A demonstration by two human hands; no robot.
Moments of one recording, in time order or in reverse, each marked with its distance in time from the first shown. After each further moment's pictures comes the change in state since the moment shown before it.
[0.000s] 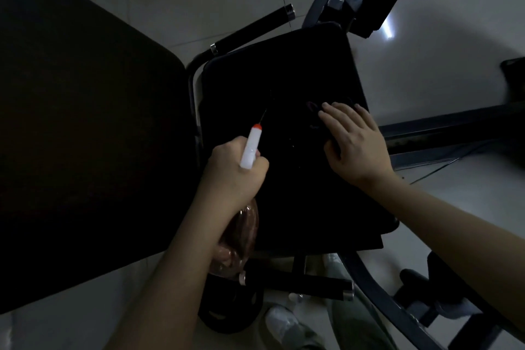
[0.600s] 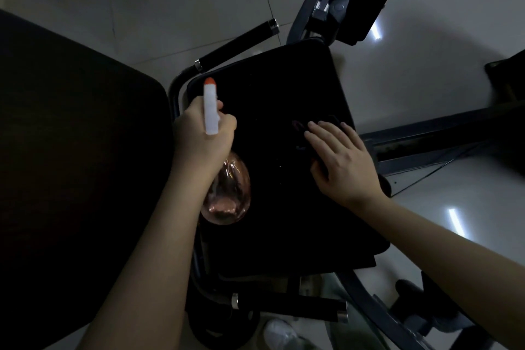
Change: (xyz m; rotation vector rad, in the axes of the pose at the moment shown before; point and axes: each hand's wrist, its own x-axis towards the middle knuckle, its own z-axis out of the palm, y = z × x) left_hand 0.075 0.016 -0.017 -0.121 0.273 0.039; right_hand 0.001 -0.001 -0.003 -0.017 -0.021 0.028
